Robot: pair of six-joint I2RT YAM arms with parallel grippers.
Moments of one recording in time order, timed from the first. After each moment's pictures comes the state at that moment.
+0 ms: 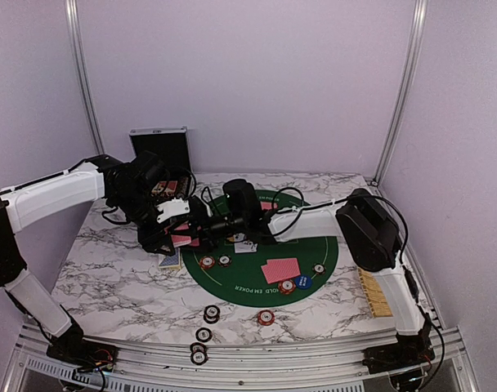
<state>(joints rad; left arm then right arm) -0.59 1.57 1.33 -1.01 0.22 0.66 0.90 2.34 1.70 0.36 -0.85 1.13</state>
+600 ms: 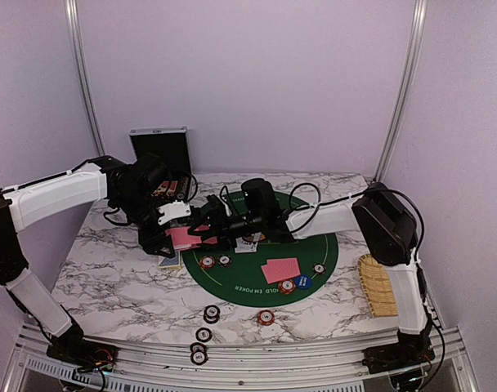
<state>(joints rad) -0.59 1.59 1.33 -1.02 0.21 0.66 0.84 2.22 1.51 0.36 -0.85 1.05</state>
